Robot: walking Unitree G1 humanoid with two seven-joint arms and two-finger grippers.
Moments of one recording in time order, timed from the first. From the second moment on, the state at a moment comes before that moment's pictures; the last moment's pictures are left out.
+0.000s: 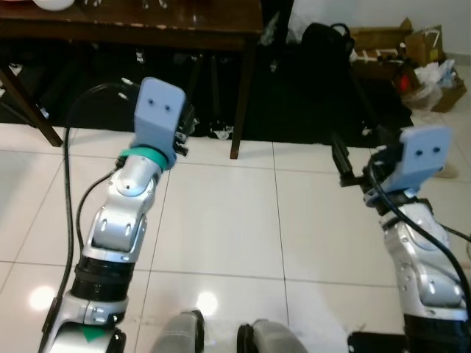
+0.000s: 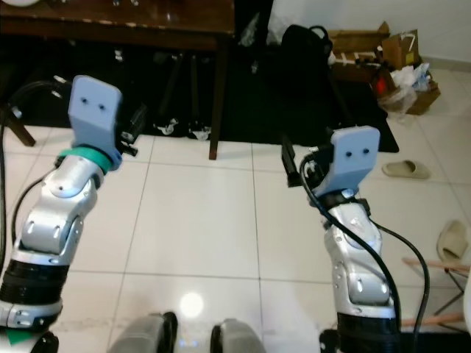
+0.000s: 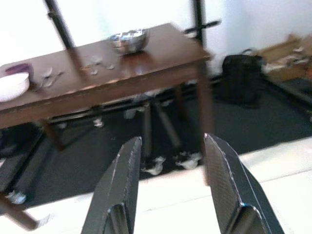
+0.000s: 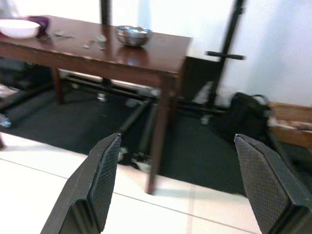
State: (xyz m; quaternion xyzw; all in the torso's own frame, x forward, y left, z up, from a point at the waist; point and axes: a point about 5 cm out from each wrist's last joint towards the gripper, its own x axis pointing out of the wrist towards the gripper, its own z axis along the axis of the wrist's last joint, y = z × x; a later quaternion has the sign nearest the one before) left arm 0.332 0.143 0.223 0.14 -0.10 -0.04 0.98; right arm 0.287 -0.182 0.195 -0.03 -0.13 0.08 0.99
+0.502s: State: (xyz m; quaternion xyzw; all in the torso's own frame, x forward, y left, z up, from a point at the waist) left arm 0.332 0.133 0.224 0.14 -0.12 -0.06 0.98; right arm 0.297 -0.183 0.204 -0.01 -0.15 0.04 0.99
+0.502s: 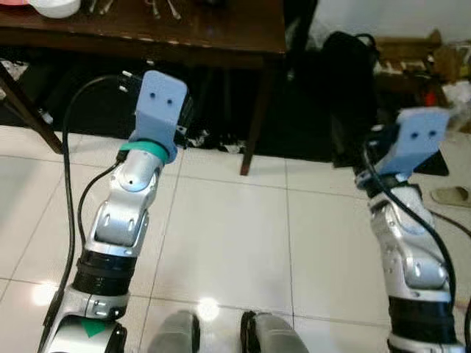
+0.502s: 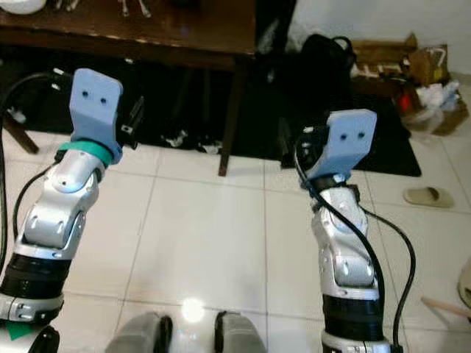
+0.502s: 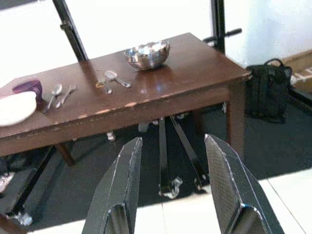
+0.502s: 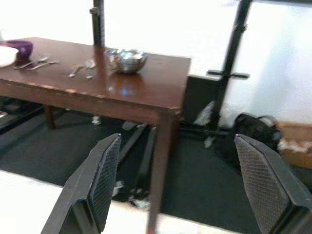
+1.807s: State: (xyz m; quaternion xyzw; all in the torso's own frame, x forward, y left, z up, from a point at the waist) left arm 0.334 0.134 0.231 0.14 -0.13 -0.07 0.98; right arm 0.300 -0.174 0.208 0.01 -0.16 0.06 0.99
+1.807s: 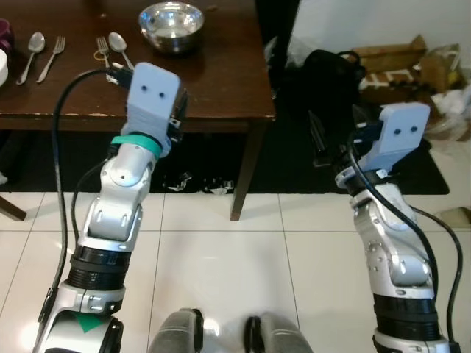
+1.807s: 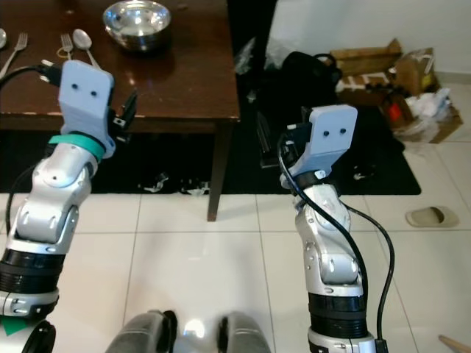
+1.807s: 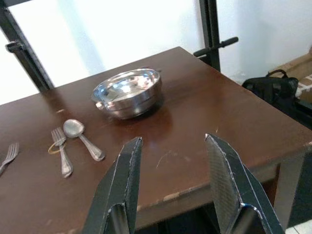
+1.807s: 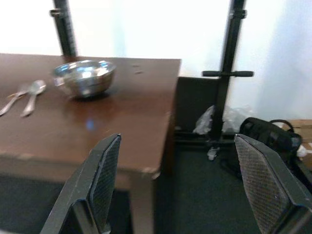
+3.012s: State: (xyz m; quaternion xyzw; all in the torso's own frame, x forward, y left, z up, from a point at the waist) left arm 0.332 0.123 0.231 0.15 -0.14 -0.11 0.97; right arm 0.303 -0.178 0.212 0.02 -0.16 0.06 0.99
